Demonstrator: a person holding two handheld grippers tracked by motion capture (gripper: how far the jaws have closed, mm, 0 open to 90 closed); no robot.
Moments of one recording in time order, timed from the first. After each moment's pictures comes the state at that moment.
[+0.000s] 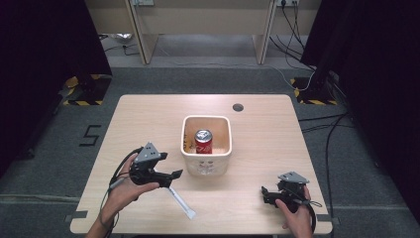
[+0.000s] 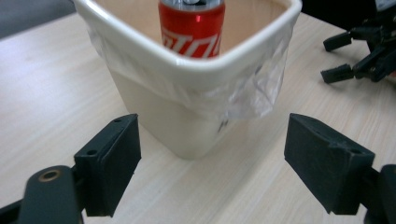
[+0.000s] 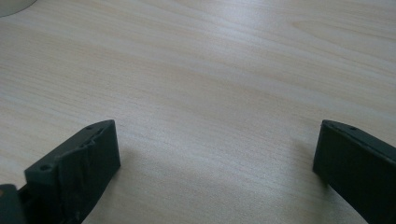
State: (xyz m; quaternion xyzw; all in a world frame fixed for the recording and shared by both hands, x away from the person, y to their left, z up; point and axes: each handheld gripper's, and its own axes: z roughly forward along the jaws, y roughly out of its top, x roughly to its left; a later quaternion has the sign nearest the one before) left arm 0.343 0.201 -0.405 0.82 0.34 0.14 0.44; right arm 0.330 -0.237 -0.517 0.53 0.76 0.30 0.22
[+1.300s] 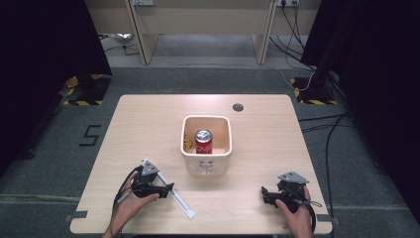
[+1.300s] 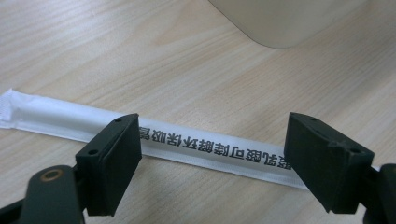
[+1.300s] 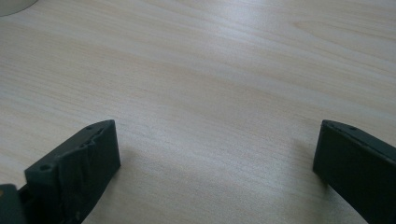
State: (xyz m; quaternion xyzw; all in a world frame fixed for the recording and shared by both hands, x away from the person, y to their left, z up) left arm 0.349 0.223 -0.506 0.81 0.45 0.14 0.34; right arm 0.330 -0.237 -0.517 0.53 0.76 0.31 0.22
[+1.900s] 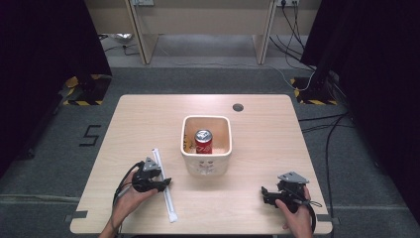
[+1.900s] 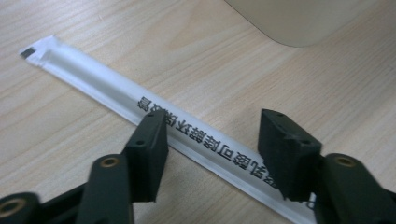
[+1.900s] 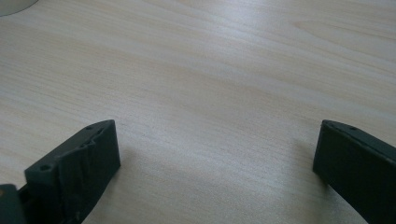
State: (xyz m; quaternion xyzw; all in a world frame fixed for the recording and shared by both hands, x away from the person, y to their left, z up) left arm 0.363 0.227 -0.507 0.83 0.42 0.15 0.33; right arm 0.330 -0.237 -0.517 0.53 0.76 0.31 0.22
